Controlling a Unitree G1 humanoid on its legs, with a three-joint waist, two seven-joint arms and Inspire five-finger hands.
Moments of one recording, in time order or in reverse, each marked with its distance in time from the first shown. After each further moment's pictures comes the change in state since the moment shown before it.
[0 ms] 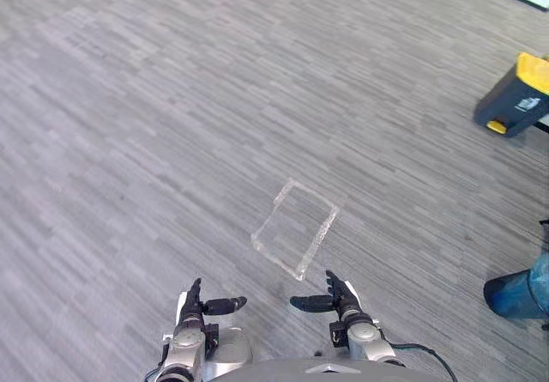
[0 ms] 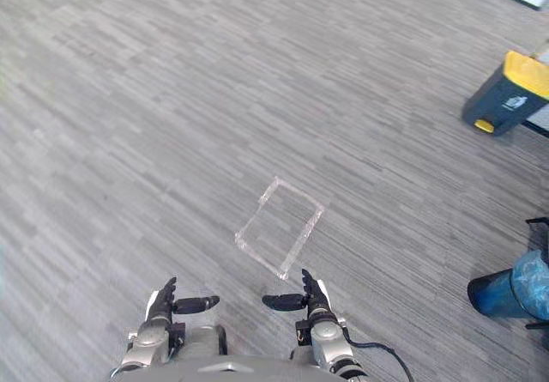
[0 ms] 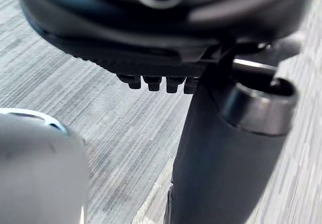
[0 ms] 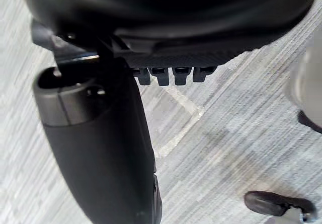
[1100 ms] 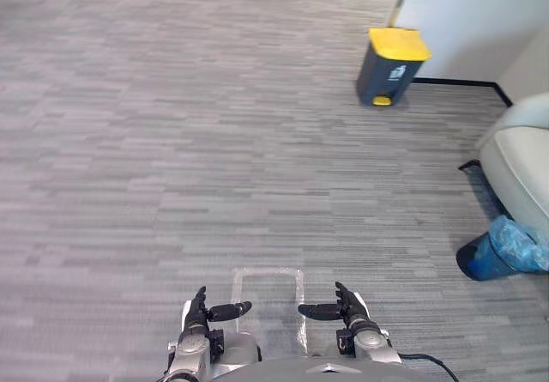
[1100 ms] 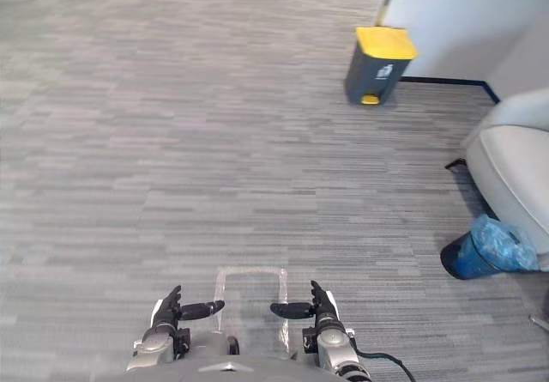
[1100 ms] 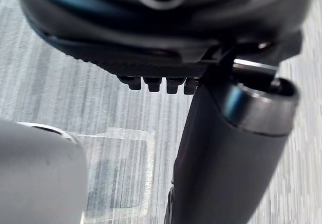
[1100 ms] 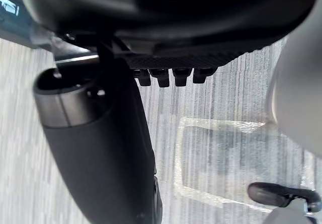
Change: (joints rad) left arm 0.019 -0.044 0.033 0.007 -0.002 -0.002 -0.020; right arm 0.014 0.002 -0.065 0.026 -0.006 0.025 -0.005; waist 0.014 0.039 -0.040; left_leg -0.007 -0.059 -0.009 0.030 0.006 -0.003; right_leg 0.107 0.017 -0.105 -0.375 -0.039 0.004
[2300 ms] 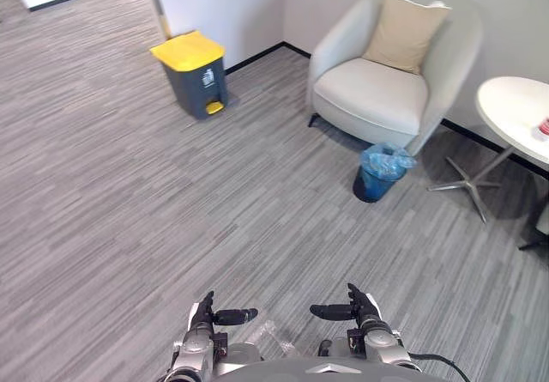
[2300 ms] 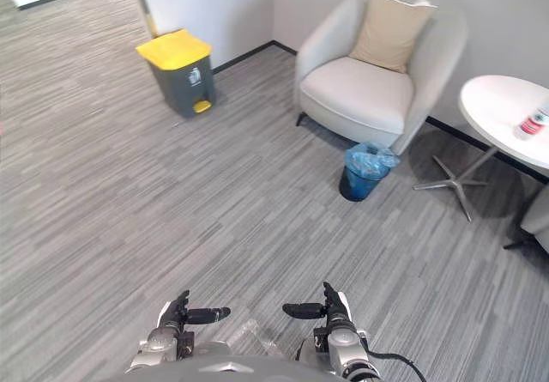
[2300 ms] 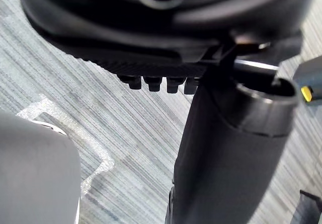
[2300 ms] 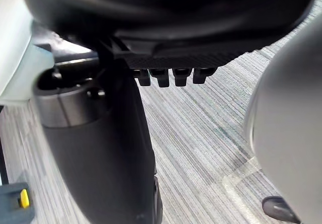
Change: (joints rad) left arm -0.039 -0.017 -0.036 0.067 0.002 0.020 -0.025; right arm -0.015 -0.055 -0.061 0.031 -0.032 0.001 -0.015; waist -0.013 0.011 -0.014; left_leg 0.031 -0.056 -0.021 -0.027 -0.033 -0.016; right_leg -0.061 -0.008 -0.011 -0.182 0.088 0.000
